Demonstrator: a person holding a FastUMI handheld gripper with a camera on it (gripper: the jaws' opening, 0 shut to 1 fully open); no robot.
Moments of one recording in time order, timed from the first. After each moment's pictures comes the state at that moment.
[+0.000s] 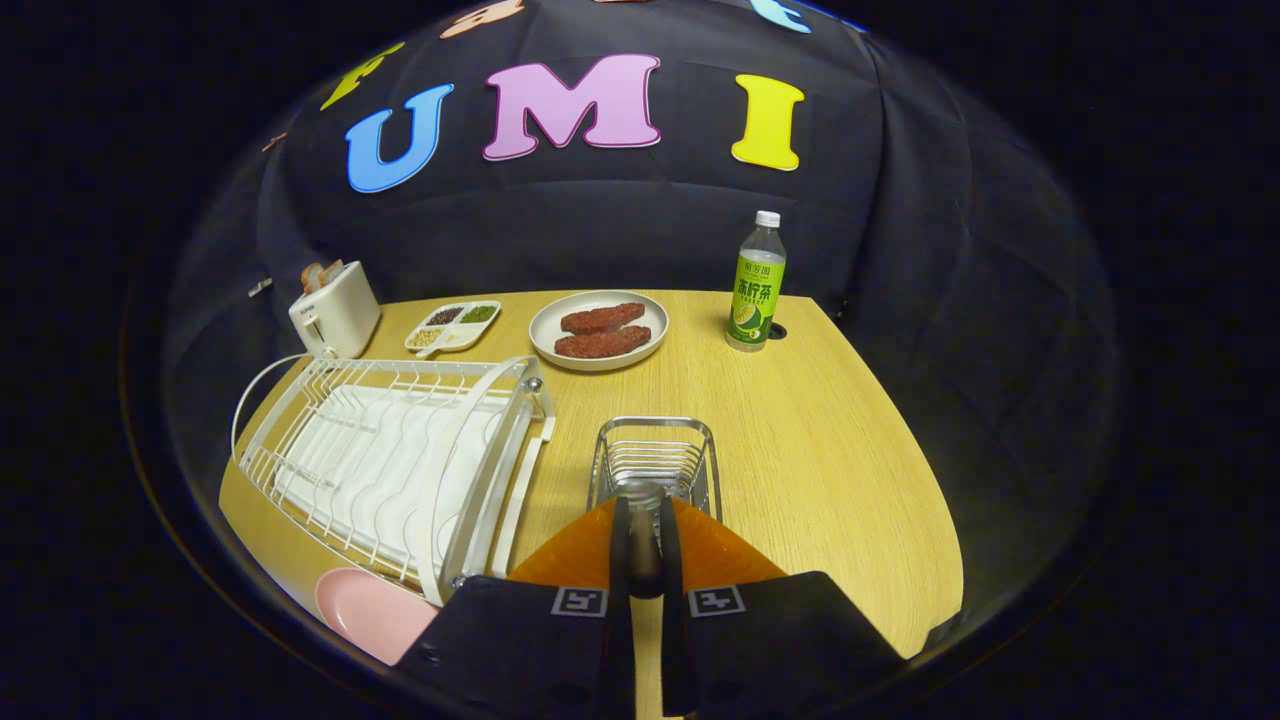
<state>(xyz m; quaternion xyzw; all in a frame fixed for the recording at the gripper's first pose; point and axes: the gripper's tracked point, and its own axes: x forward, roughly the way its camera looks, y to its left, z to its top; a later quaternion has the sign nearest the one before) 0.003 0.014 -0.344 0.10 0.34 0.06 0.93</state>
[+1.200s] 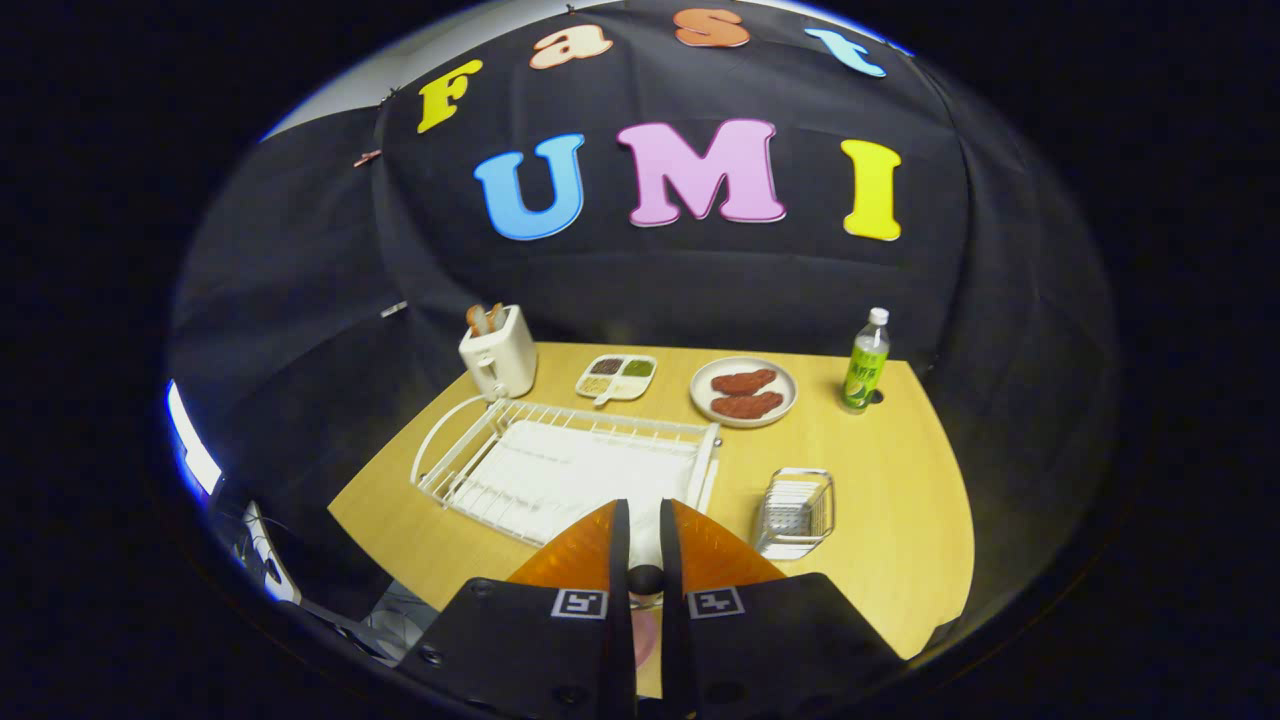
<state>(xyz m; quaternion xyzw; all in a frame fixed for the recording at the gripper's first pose) -0.094 0.123 -0.193 0.12 0.30 0.23 0.92</state>
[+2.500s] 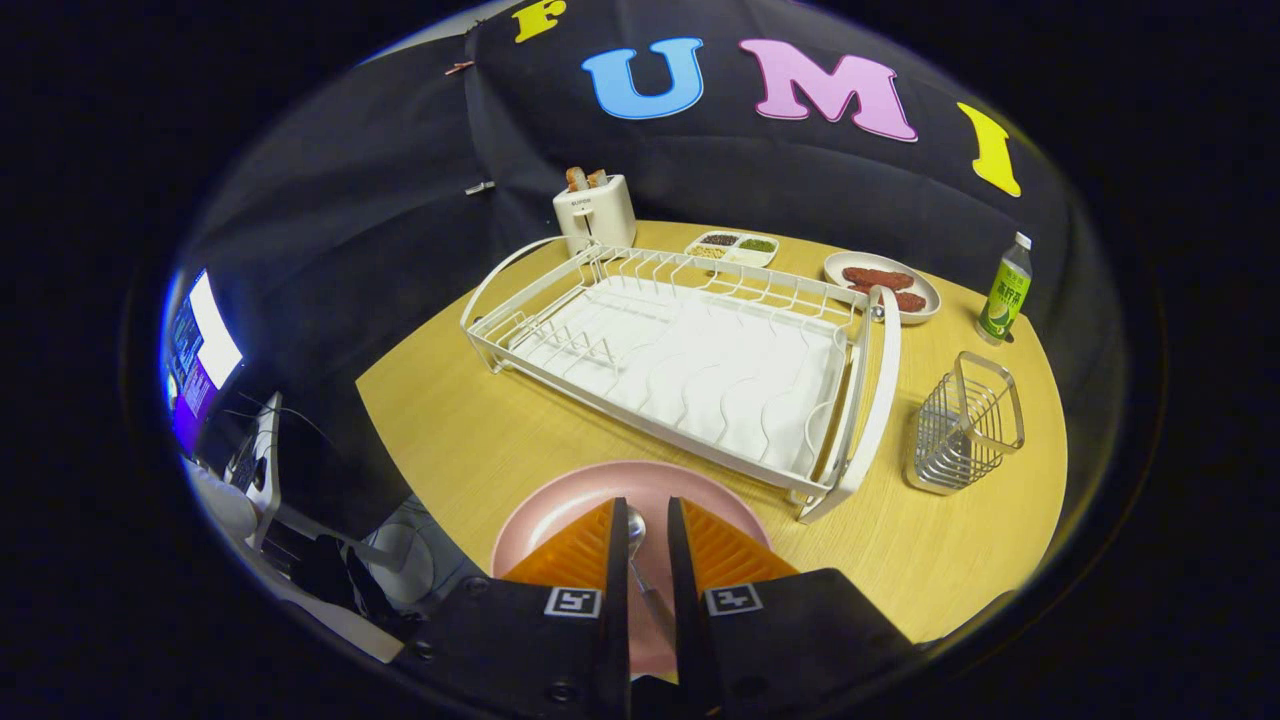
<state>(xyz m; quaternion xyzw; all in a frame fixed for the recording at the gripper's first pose) -0.157 0.214 -0.322 0.05 0.37 0.34 0.86</state>
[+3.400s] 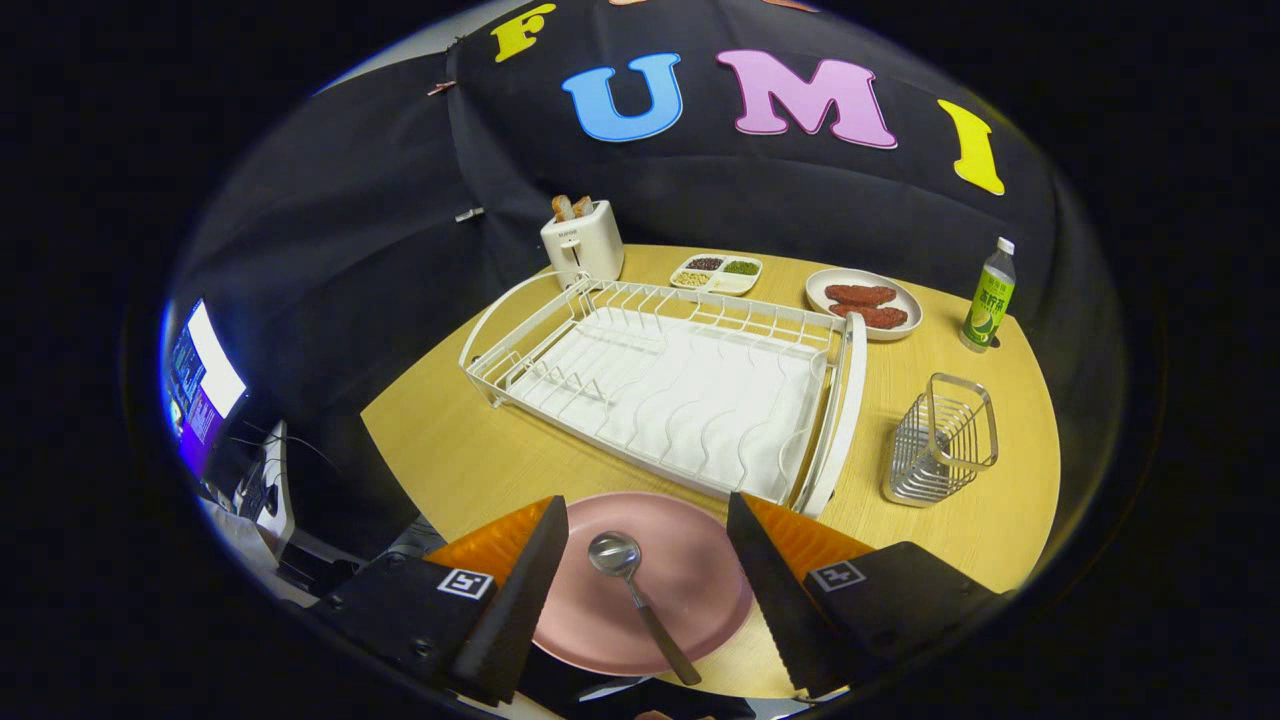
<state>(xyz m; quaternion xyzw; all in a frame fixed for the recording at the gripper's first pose) -0.139 0.198 -0.273 0.09 0.35 0.33 0.87</state>
